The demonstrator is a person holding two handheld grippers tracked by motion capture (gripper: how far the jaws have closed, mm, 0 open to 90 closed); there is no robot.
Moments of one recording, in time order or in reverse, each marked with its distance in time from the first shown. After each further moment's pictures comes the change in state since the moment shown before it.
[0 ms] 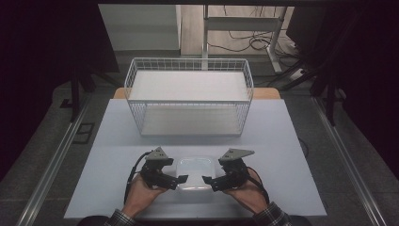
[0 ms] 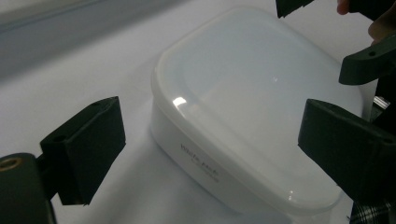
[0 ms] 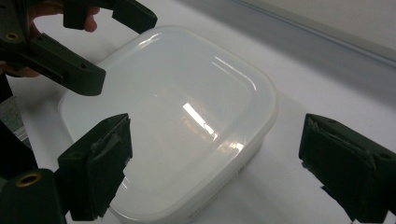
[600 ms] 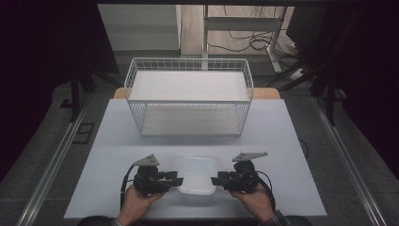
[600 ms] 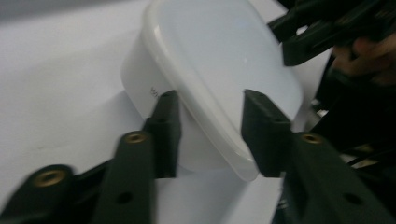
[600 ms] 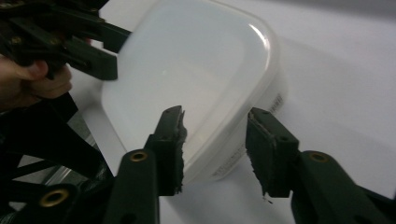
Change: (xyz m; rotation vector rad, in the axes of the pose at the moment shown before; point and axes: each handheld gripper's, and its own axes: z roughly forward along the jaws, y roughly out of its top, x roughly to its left) left arm -0.014 -0.015 -0.026 -0.047 -0.075 -0.099; right arm -0.008 -0.017 -0.025 0.030 0.118 0.228
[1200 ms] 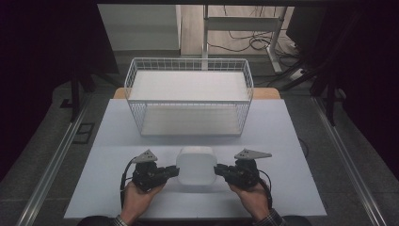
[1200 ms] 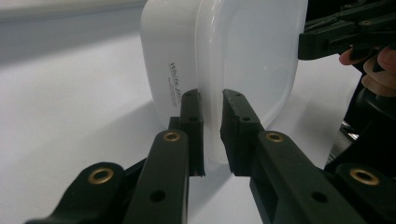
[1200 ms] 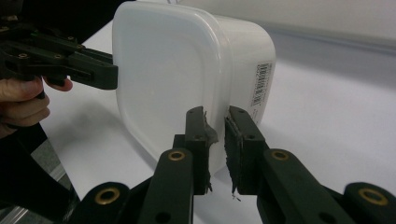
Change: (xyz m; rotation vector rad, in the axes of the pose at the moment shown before) left arm 0.000 0.013 -0.004 -0.057 0.111 -0.005; right arm 0.007 0.010 -0.005 -0.152 -0.100 -0.044
